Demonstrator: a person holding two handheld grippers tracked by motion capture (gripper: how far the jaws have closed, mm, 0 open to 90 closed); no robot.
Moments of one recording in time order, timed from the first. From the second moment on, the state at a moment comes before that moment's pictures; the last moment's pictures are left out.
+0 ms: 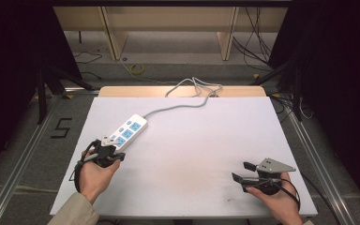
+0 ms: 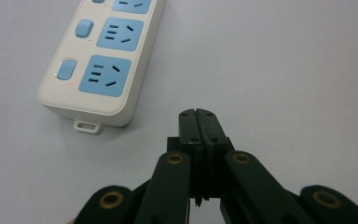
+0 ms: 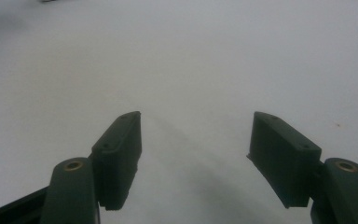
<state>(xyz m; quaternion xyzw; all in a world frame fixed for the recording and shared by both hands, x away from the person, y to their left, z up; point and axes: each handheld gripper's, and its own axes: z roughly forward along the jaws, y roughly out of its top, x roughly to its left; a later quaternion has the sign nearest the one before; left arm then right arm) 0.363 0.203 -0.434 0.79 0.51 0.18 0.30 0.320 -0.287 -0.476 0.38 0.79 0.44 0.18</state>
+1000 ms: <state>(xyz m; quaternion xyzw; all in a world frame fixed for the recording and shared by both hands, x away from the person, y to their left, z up) 0.376 0.207 -0.430 0.79 0.51 0.19 0.29 0.320 -0.287 -0.475 0.38 0.79 0.44 0.18</state>
